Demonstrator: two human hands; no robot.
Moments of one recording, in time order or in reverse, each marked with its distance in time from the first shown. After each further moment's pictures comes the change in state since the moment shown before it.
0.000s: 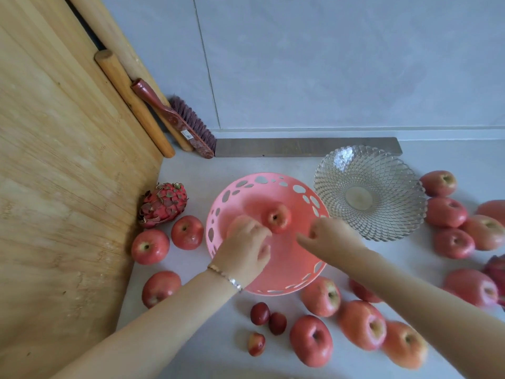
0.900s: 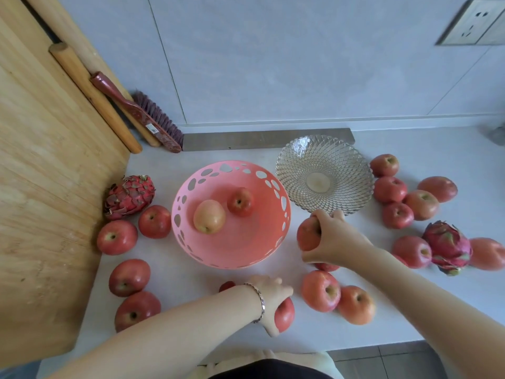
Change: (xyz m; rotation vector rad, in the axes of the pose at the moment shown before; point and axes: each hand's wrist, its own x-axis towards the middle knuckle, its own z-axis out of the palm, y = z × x) left_hand -0.031 0.068 0.103 0.388 -0.820 0.295; right_hand -0.071 0.061 -0.011 0.031 -0.027 0.157
